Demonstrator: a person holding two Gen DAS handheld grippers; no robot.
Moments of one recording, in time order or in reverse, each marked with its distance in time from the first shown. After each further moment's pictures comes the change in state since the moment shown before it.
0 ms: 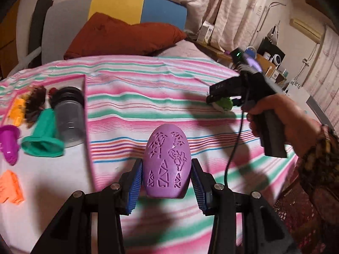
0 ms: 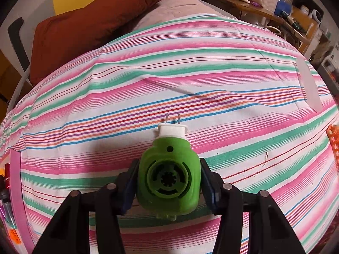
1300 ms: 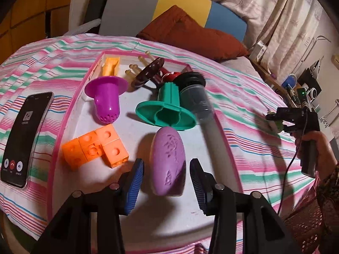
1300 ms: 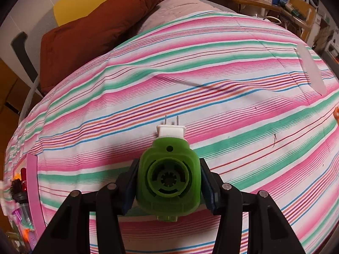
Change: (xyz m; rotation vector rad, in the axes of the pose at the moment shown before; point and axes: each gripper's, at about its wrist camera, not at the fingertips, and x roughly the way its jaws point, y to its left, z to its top) left arm -0.046 0.121 -0.030 -0.273 0.009 0.184; right arm -0.016 0.002 -0.014 0.078 0.002 0.111
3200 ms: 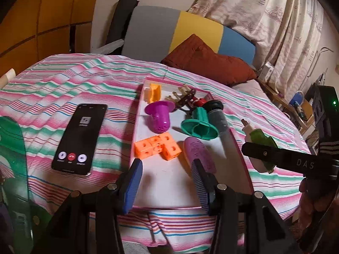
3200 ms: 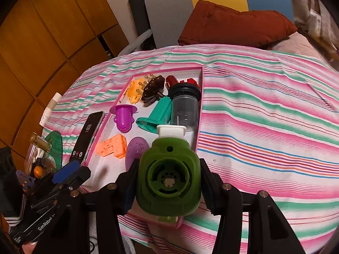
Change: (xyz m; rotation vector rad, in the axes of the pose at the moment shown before) left arm -0.077 0.044 -0.020 -0.044 -0.145 0.095; right arm -0.105 0.218 -0.198 -0.472 -0.021 0.361
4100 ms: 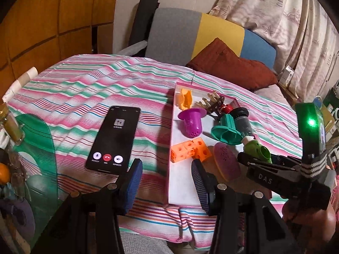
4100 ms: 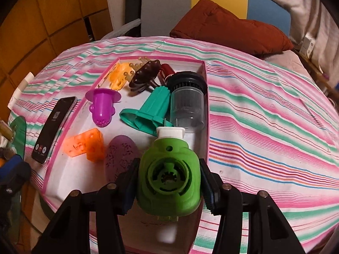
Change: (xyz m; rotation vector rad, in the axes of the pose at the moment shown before) left arm -0.018 0.022 0.008 -0.038 -0.007 0.152; right arm 0.050 0.033 0.002 -0.124 0.009 -0.238
